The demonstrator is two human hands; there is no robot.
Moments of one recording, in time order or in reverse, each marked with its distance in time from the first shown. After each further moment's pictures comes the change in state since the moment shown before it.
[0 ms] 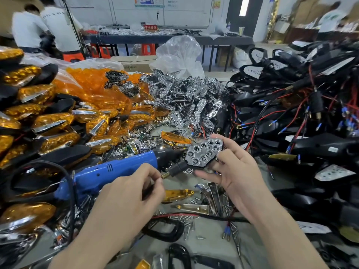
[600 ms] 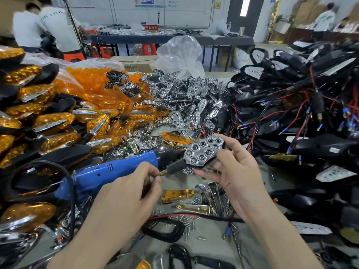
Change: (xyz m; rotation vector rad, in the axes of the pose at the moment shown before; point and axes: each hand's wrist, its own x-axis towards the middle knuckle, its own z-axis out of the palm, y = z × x) left_hand 0.001 -0.003 0.001 0.055 0.030 0.011; right_hand -0.005 0.002 0.007 -0.021 0.047 -0.061
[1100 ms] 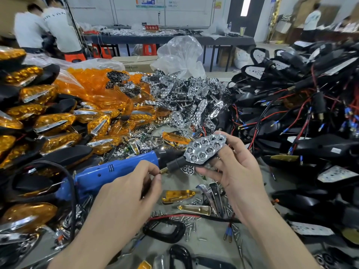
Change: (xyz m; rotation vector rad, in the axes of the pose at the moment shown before) left_hand 0.000 0.001 0.000 -0.052 0.038 0.023; right_hand -0.006 -0.002 0.007 -0.010 0.002 -0.099
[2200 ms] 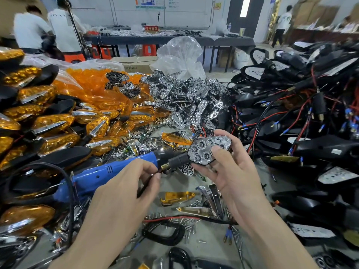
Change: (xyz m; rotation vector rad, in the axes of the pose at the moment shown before) left_hand 0.002 0.002 0.002 -0.015 0.098 -0.111; right_hand 0.004 0.007 -0.001 0.046 -0.033 -0.015
